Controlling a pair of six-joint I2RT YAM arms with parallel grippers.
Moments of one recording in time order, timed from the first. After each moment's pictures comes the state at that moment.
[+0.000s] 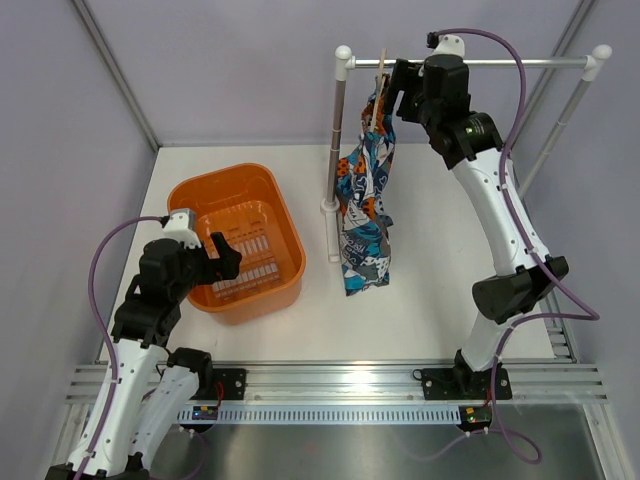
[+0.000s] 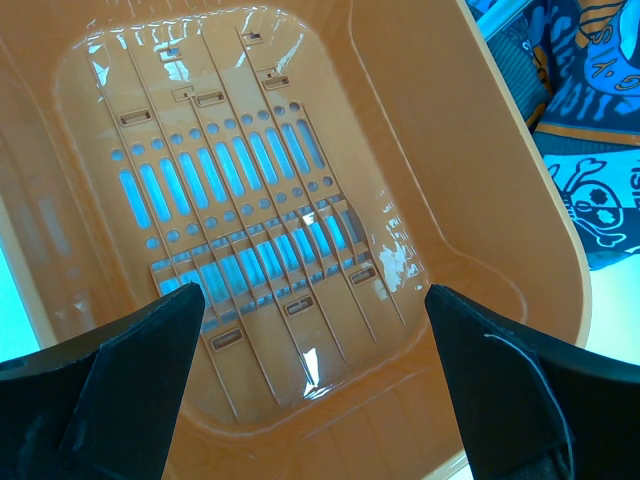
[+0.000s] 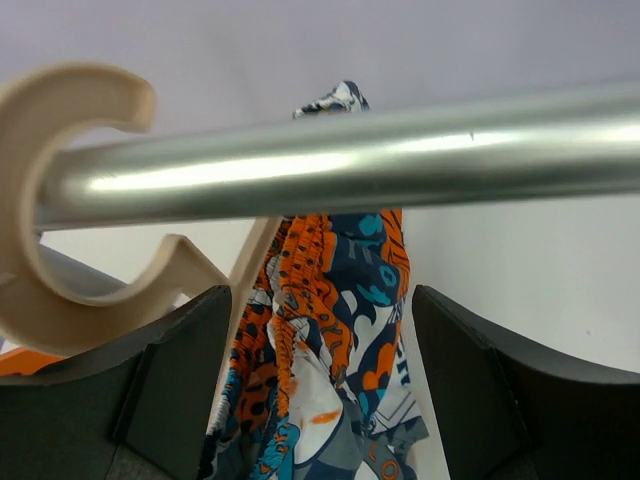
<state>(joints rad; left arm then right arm) -0.19 0.59 0.74 -0.64 0.05 -0.32 0.38 1.81 2.22 -0.67 0.25 0.32</state>
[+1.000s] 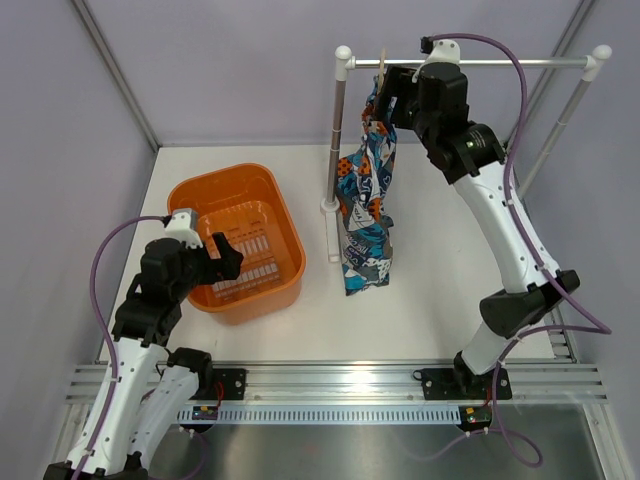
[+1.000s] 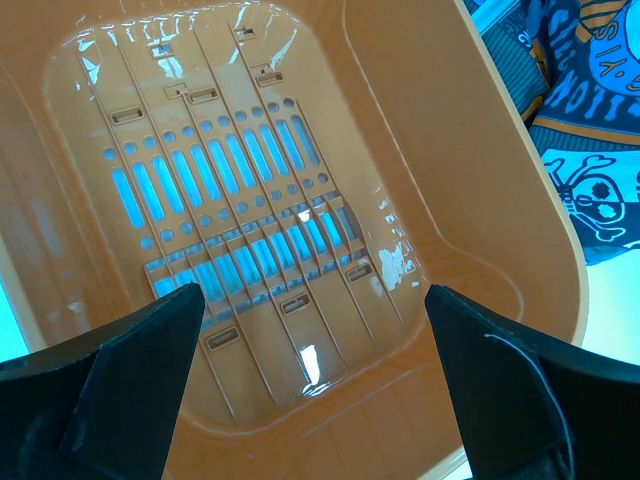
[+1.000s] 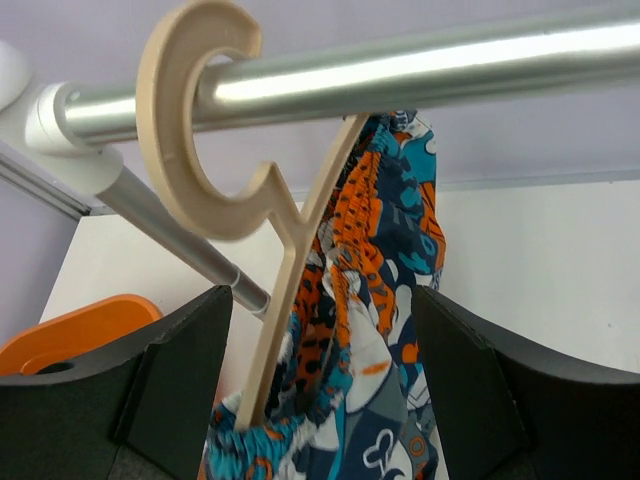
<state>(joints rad) -0.20 0.60 0.74 -0.63 0.05 -0.32 0.46 1.66 2.07 -0.62 0.29 0.33</state>
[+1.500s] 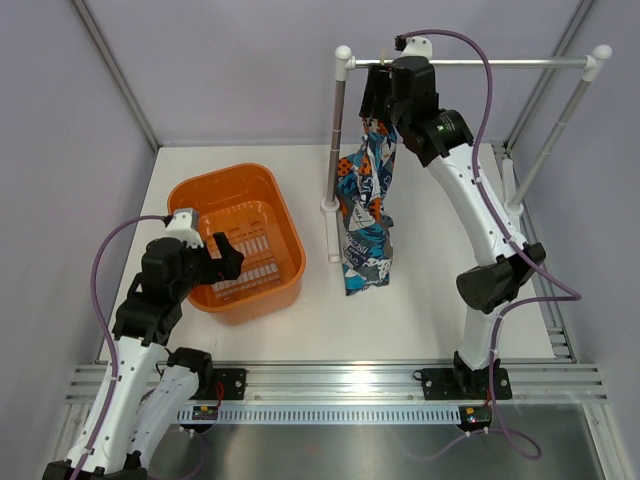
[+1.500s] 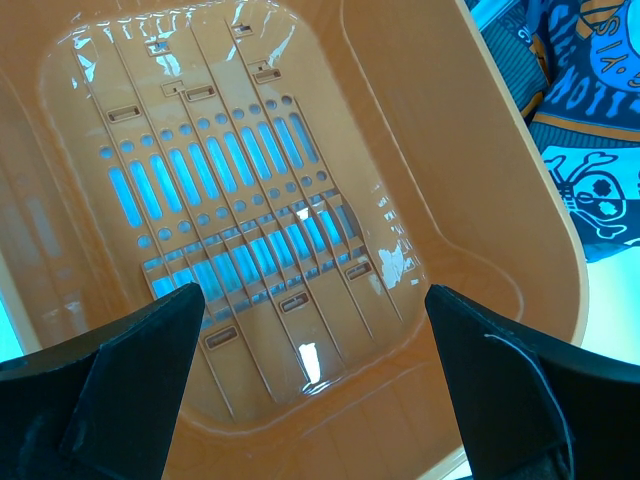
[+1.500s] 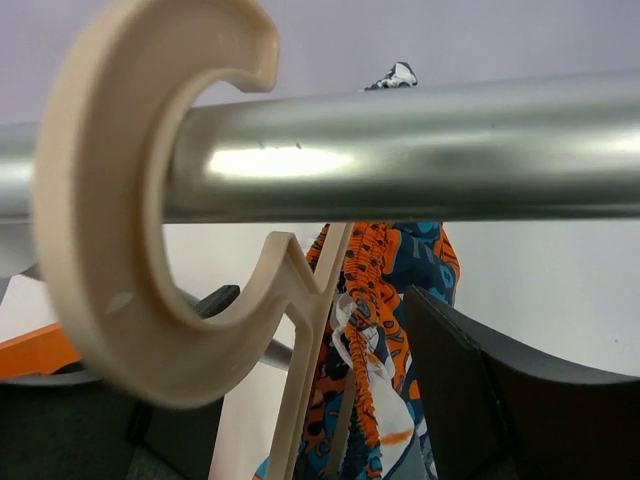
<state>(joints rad) -0.20 0.60 0.74 -0.63 0.05 -0.32 0.48 1.90 2.29 -0.67 0.33 0.31</state>
